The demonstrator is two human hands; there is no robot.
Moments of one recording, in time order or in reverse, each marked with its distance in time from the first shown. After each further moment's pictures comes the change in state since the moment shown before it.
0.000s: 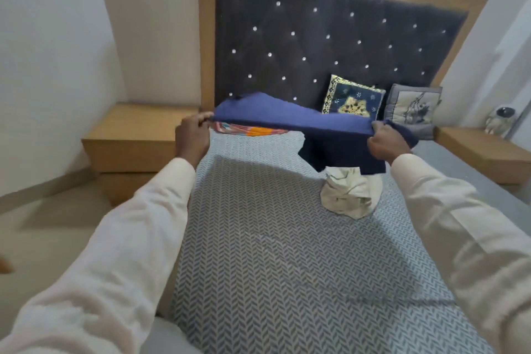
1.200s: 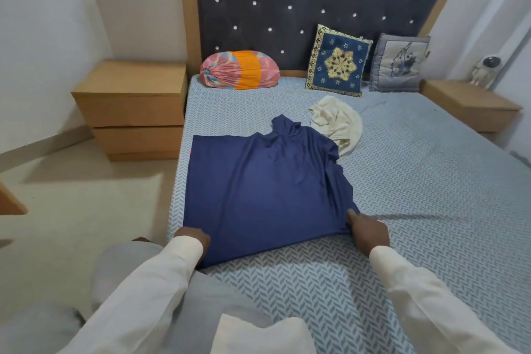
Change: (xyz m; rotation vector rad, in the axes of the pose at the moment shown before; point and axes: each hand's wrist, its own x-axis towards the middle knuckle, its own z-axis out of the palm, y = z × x) left_hand -0.334 -0.099 -0.004 1.464 -1.258 0.068; right_hand -0.296 0.193 0.164 -0.557 -0.374 -0.152
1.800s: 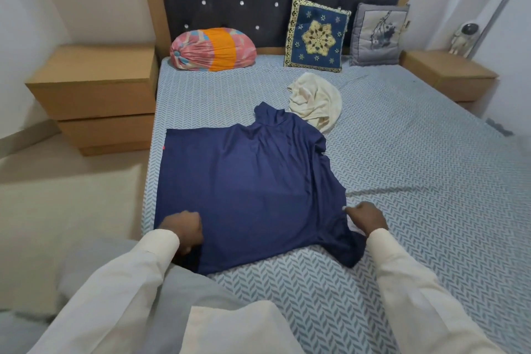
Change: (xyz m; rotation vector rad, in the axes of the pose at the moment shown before) left_hand 0.003 0.020 -0.017 -0.343 0.101 0.000; right_hand 0.001 0.050 0.027 0.837 -0.164 0.553
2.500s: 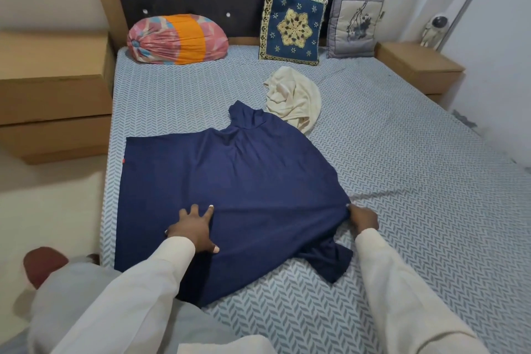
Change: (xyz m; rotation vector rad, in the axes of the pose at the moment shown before) left_hand 0.096 0.055 -0.009 -0.072 0.001 0.053; right_hand 0.055 0.001 -0.010 0.377 0.161 0.324
